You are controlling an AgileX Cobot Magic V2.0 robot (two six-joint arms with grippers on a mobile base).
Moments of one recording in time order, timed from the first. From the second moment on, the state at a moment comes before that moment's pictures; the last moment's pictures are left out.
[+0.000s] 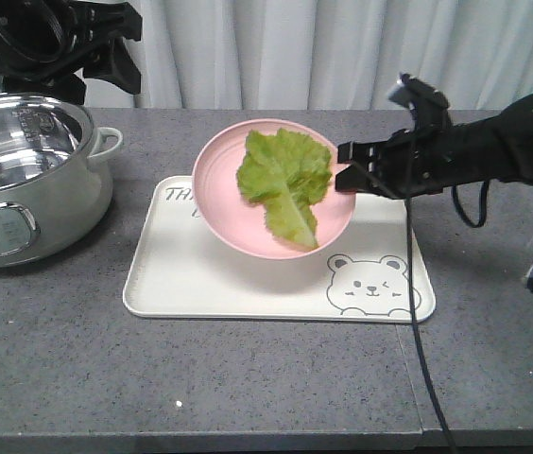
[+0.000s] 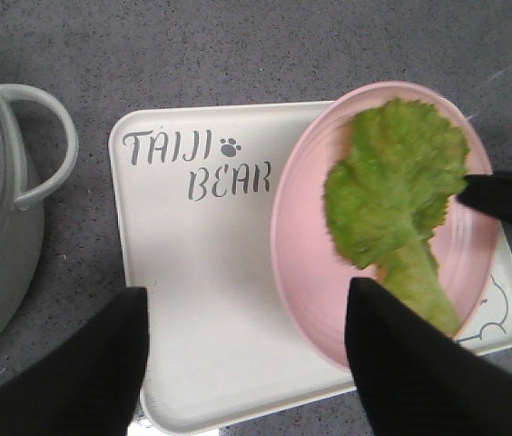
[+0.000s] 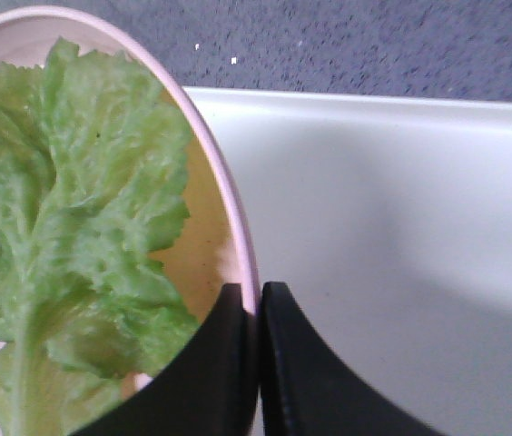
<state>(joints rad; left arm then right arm) -0.27 1.70 -1.99 -0.18 1.27 -0.21 0.12 1.86 -1.40 0.99 0.68 -0.67</state>
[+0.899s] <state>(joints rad) -0.27 1.70 -1.99 -0.18 1.27 -0.21 0.15 1.92 -1.40 0.74 0.60 -0.66</state>
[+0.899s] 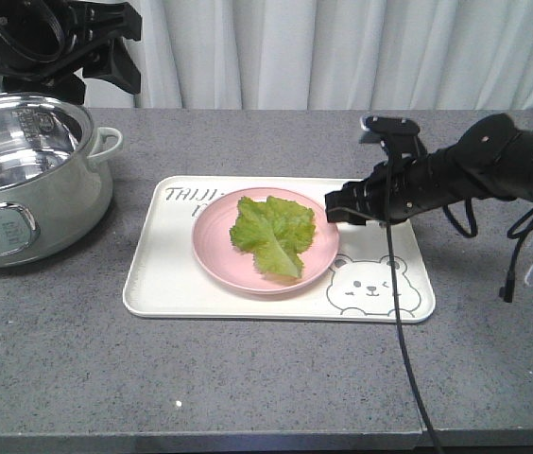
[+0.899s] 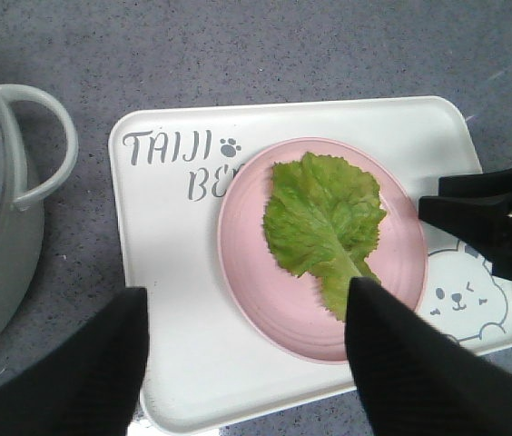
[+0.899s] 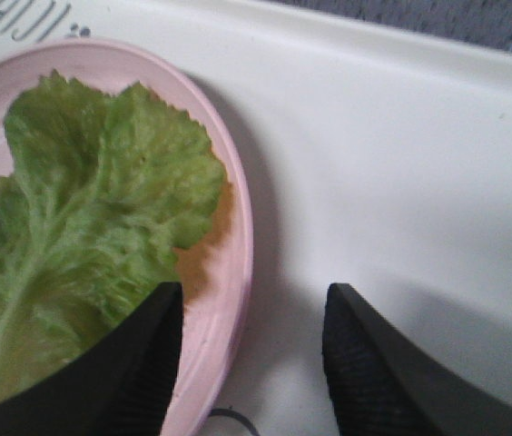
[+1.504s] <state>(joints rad) -0.27 1.70 -1.99 -0.18 1.27 -0.21 0.15 1.51 -1.40 0.62 0.59 -0.65</state>
